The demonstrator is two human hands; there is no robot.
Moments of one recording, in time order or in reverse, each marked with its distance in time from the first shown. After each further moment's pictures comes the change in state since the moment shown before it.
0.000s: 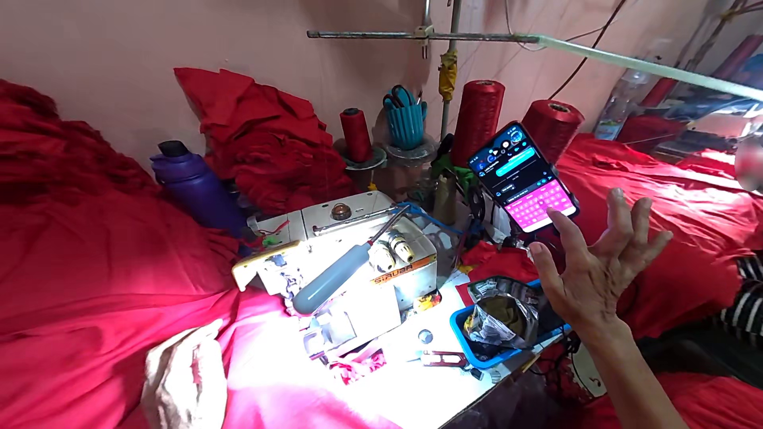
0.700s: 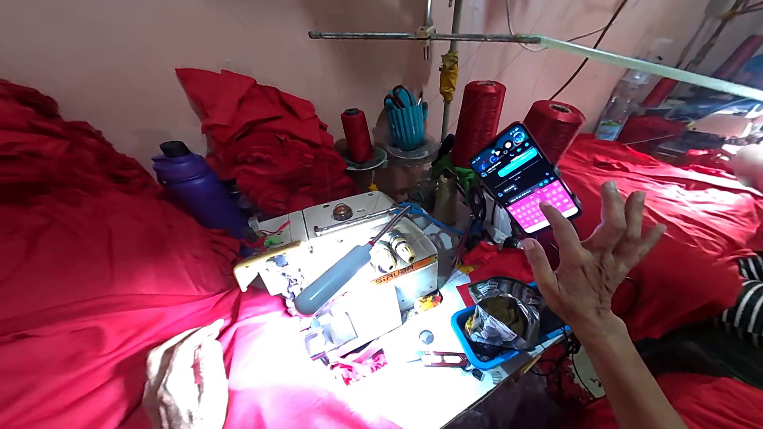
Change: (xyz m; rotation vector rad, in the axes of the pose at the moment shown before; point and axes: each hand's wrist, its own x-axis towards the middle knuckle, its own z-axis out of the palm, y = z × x) left_hand 0.000 0.000 -0.001 0.001 -0.010 -0.003; right_hand 0.006 -0.008 0.001 0.026 -0.012 -0.011
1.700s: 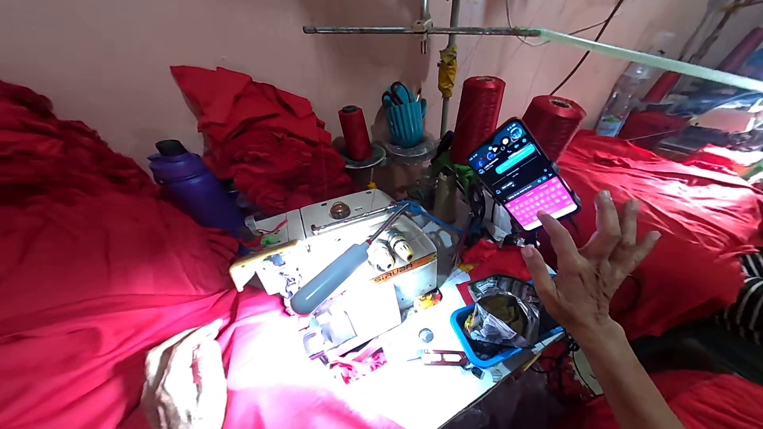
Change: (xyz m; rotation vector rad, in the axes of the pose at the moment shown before) left_hand 0.000 0.001 0.000 0.002 -0.005 -0.007; right_hand -0.014 0.005 0.004 0.000 -0.007 -0.006
